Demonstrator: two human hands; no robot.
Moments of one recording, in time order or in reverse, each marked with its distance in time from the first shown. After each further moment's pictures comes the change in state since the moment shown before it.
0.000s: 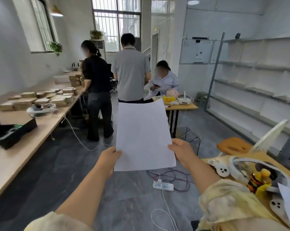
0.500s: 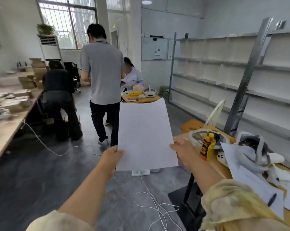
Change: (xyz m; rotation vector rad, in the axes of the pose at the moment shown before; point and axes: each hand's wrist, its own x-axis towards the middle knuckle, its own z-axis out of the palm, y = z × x) left_hand -0.101 -0.031 0.021 0.021 -0.304 0.005; right_hand -0.172 0.024 -0.039 -0.038 0.271 0.031
